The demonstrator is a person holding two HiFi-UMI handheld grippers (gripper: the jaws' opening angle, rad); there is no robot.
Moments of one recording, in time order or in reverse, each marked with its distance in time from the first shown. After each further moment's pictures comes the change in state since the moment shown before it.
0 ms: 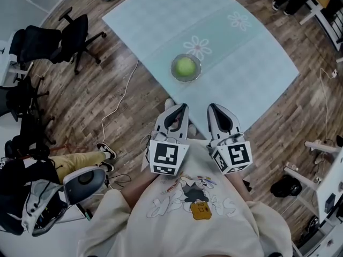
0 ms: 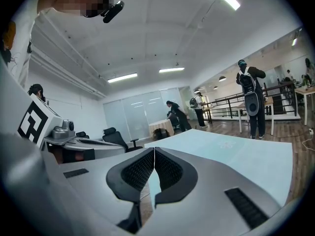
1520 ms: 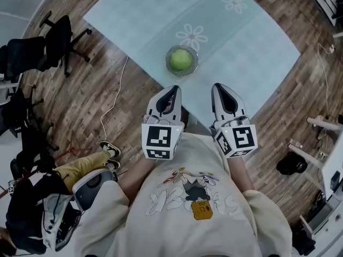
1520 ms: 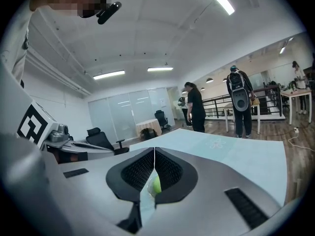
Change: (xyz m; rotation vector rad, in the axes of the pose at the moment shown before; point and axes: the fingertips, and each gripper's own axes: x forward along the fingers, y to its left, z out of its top) left arm 0.059 0.064 -0.010 -0.039 0.070 -0.053; right arm 0.058 -0.046 0.002 0.036 0.008 -0.168
